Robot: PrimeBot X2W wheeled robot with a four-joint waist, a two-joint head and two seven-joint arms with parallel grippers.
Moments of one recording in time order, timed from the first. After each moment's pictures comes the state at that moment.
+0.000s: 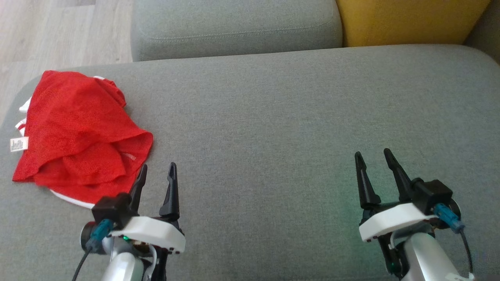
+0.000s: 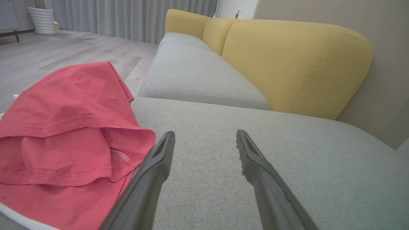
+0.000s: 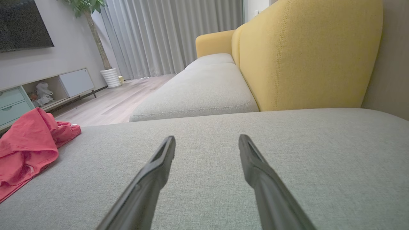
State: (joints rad) left arm -0.06 0.05 -0.22 0.27 -0.28 0.04 -0.25; right arm -0.14 -0.04 0.11 0.41 0.16 0.13 -0.25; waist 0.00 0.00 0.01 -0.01
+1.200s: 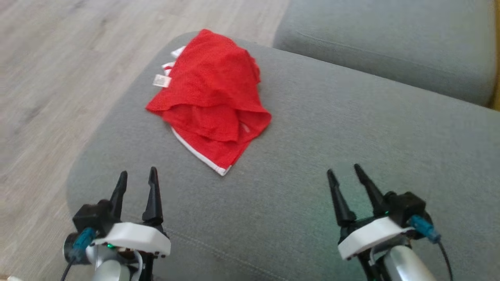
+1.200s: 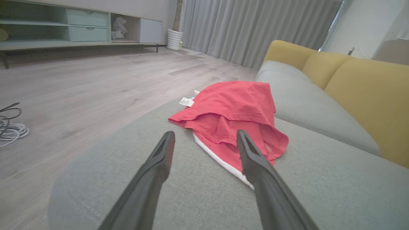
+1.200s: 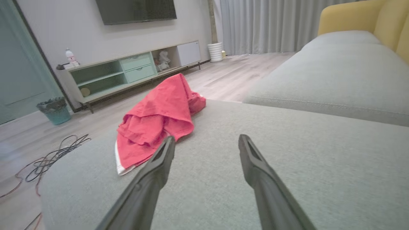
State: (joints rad) left arm -0.02 0.05 -0.15 0.24 -0.27 0.04 -0.25; right arm -0.11 -0.05 0.24 0.42 0.22 0.13 -0.25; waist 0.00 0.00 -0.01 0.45
